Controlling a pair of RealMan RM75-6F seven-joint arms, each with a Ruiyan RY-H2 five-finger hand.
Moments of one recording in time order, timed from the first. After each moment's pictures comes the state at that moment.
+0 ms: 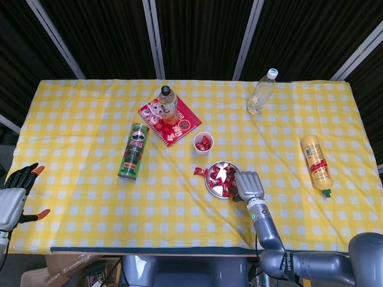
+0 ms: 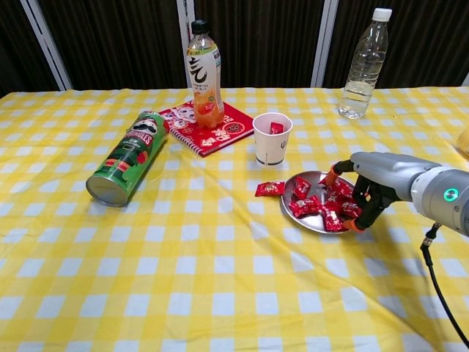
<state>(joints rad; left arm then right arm) -0.15 -1.05 -0.01 -1.68 1.44 1.34 -0.04 0.76 -1.63 0.11 -1.63 -0.62 1.16 -0.59</state>
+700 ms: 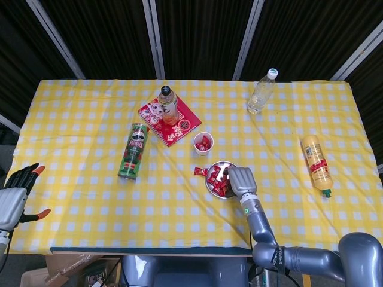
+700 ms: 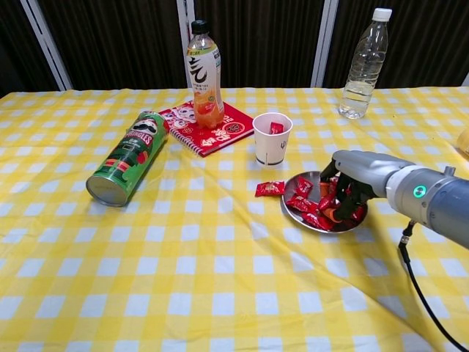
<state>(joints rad) -0.15 -1.05 -0.02 -1.69 1.43 1.32 -0.04 0.78 -1.70 0.18 -1.51 -0.65 1.09 -0.57</state>
